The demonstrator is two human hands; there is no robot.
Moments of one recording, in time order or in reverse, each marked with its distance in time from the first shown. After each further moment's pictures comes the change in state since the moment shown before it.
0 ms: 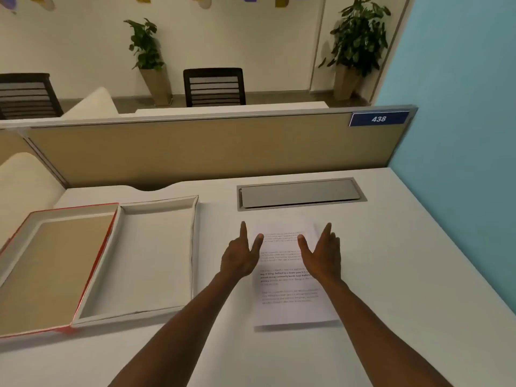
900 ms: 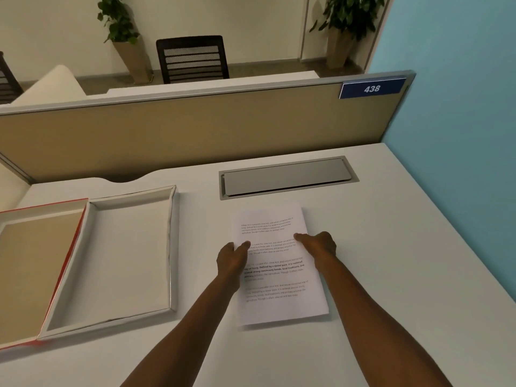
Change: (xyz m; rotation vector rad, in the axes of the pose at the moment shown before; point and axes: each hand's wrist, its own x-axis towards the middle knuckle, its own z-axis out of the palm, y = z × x) left_hand 0.021 -0.005 0.059 -0.577 0.037 -0.567; right_hand 0.054 0.036 0.001 0.390 -0.193 0.446
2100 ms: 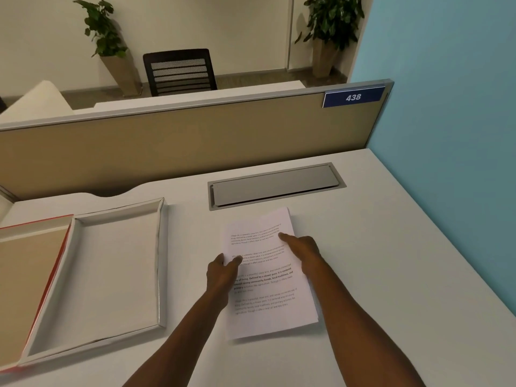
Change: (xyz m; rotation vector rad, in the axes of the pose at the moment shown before) left_hand 0.003 -0.011 -0.001 0.004 -0.042 0.048; right_hand 0.006 -0.010 0.003 0.160 -0.164 0.050
